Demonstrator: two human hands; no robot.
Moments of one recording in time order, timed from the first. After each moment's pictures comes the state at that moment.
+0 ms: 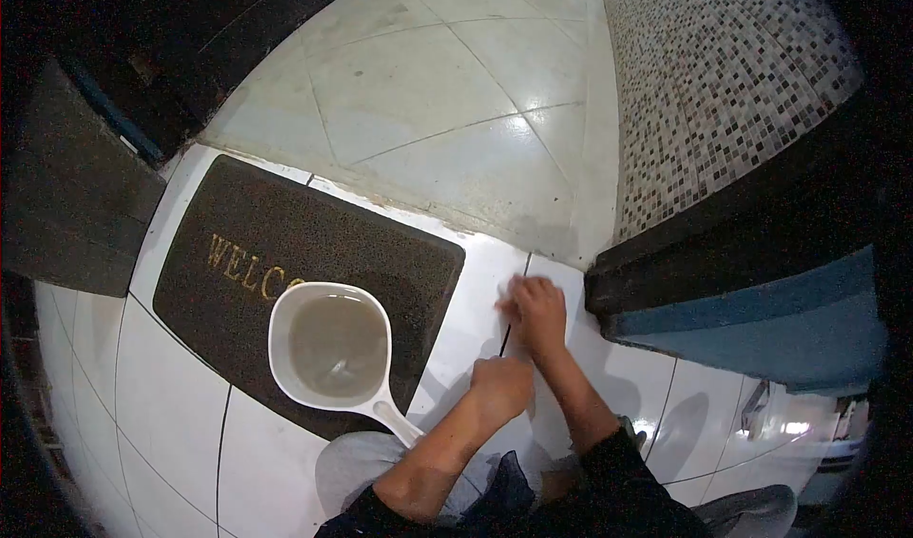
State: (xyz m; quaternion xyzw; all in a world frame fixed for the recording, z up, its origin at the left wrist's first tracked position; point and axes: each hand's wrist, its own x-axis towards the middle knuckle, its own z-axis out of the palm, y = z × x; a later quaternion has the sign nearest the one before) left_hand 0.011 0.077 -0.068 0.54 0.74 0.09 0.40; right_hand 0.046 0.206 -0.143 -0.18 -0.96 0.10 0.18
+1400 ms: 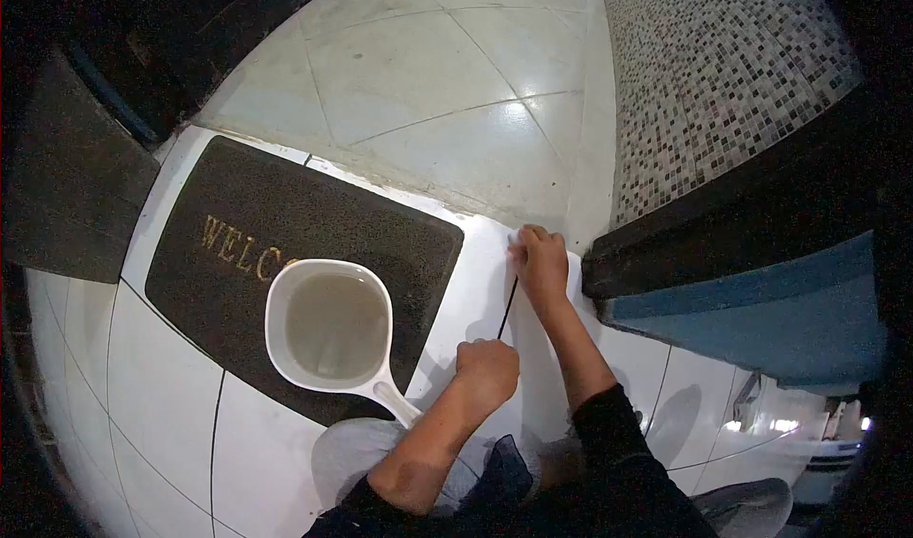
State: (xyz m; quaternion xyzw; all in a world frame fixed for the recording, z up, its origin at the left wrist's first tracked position) left_hand 0.008 0.058 -0.067 0.52 0.77 0.08 0.35; right_hand 0.018 0.224 -0.134 -0.24 -0.95 0.08 0.16
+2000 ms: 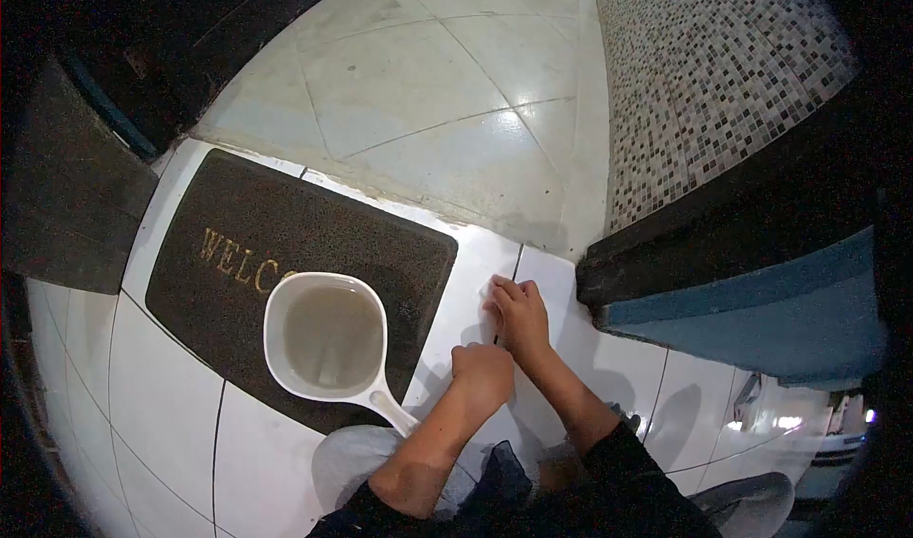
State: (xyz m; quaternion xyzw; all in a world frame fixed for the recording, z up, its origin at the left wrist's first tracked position) left_hand 0.004 0.067 -0.066 0.50 0.79 0.03 0.36; right_hand 0.048 0.184 -0.144 -0.17 -0.97 0.15 0.13
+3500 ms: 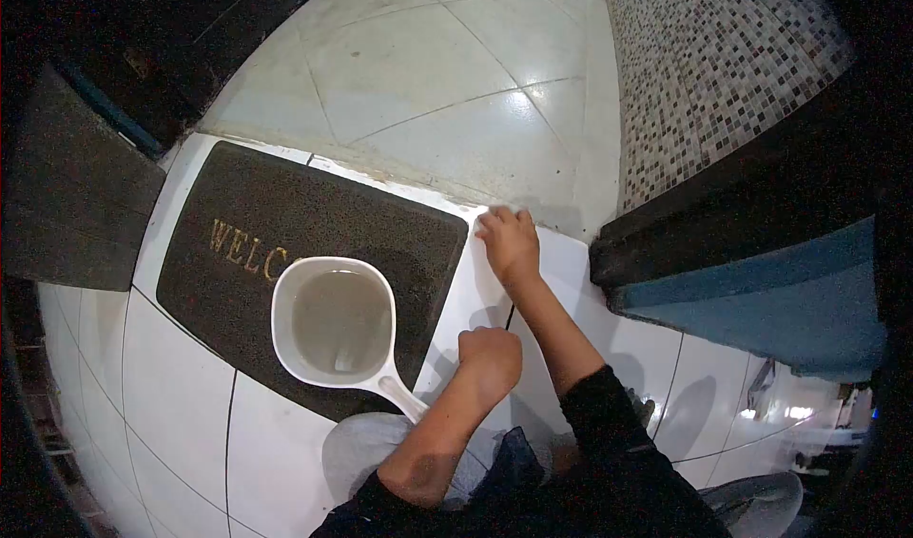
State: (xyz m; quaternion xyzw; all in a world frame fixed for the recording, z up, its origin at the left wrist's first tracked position) left_hand 0.004 0.058 -0.068 0.50 0.79 0.07 0.35; right_hand -0.029 0.202 -0.142 -0.21 -0.96 0.08 0.19
